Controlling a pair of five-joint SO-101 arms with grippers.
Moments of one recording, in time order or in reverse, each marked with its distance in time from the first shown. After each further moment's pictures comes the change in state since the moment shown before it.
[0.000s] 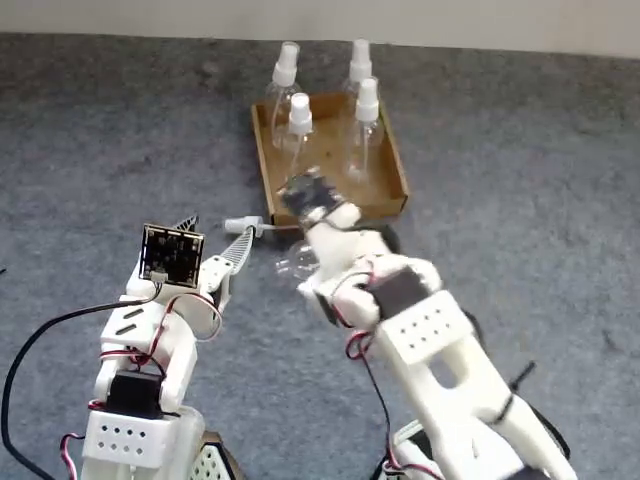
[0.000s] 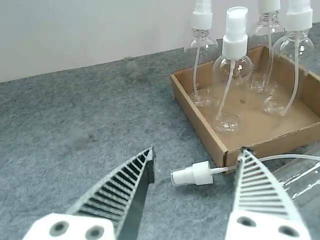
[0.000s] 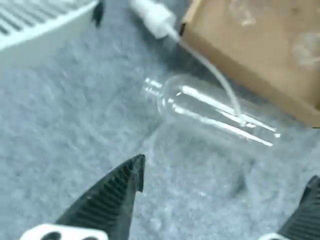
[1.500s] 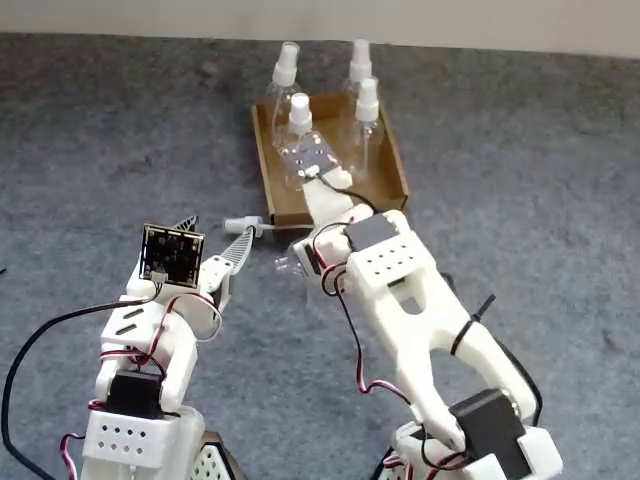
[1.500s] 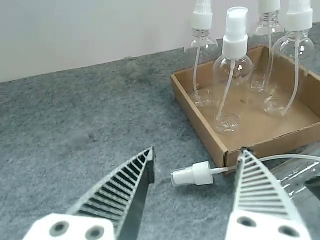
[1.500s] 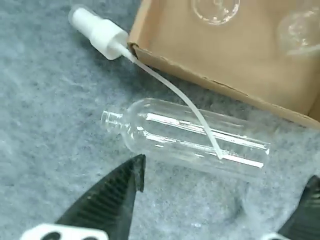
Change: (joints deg) left arm 0.0 0.0 0.0 0.0 0.0; right arm 4.5 21.5 -12.1 -6.5 -7.6
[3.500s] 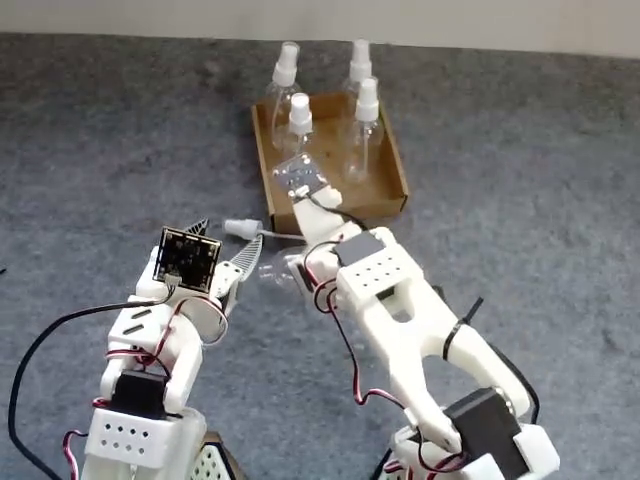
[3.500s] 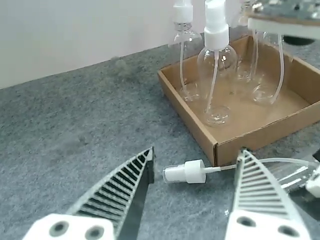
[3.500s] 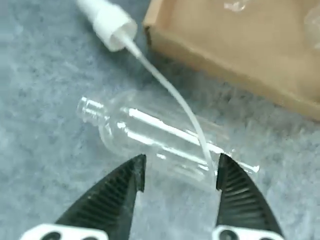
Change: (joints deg) left arm 2.5 0.1 1.1 0.0 -2.7; right arm -2.9 5.3 7.0 -4.4 -0.3
